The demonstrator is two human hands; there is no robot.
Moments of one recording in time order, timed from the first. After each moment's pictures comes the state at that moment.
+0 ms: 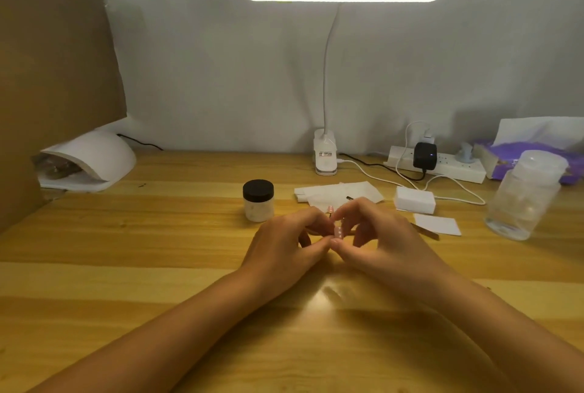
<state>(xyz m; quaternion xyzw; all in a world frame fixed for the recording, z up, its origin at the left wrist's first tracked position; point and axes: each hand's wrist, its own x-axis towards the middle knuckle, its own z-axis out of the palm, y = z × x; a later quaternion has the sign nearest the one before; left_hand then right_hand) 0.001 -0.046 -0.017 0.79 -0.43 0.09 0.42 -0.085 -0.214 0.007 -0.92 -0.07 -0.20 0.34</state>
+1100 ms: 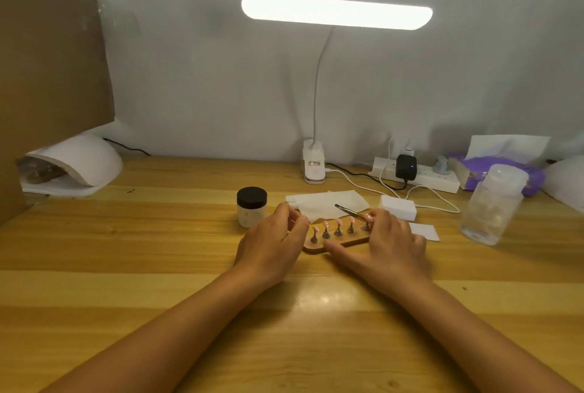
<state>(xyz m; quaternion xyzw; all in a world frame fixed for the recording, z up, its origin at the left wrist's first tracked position) 0.008 -0.050 -0.010 0.87 -0.28 0.02 0.40 -0.071 -0.225 -0.018 -0.95 0.25 -0.16 0.10</state>
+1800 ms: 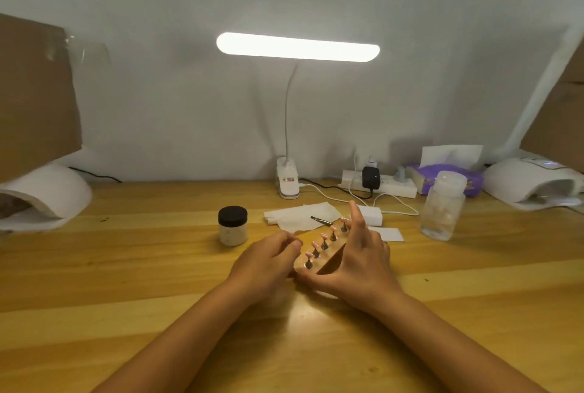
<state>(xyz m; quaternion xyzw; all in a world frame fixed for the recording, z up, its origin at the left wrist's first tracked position) -0.002 -0.047 0.000 0.84 -0.35 -0.09 0.41 -0.095 -0.200 -0.017 -0.93 0.19 -0.25 0.21</state>
